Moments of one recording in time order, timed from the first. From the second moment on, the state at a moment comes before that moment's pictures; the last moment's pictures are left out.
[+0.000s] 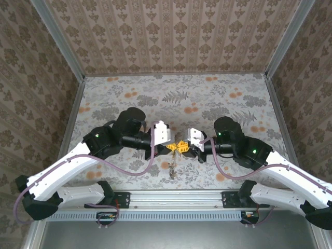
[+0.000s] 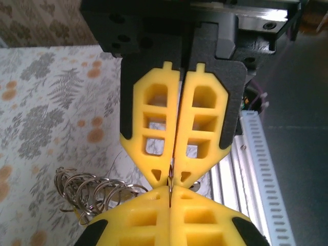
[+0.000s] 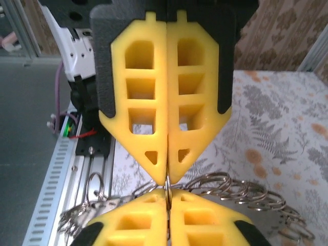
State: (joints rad) left arm -1.00 1.05 1.21 -0.71 0.55 0.34; right arm 0.87 0.90 0.97 -0.45 -0.46 -0.33
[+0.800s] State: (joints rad) left arm -0.90 0.96 1.00 -0.23 0.86 0.11; right arm 0.86 0.83 0.93 -0.30 -0.52 -0.25
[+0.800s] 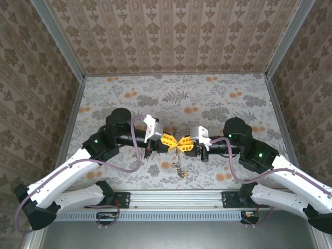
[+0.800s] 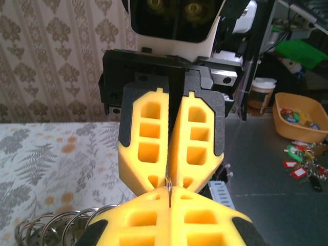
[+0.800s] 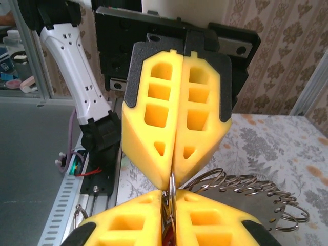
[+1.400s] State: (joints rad) left arm -1.02 1.08 1.27 -0.62 0.53 0.30; right arm 0.85 0.84 0.95 -0.37 -0.43 -0.27
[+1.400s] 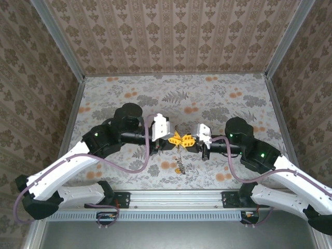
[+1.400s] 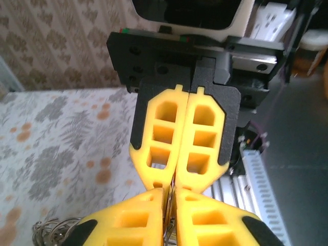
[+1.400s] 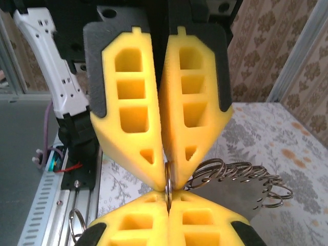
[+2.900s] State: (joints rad) left arm -0.89 0.95 1.11 -0.41 0.82 0.17; right arm 0.85 0.75 0.89 -0.27 -0.51 -0.25
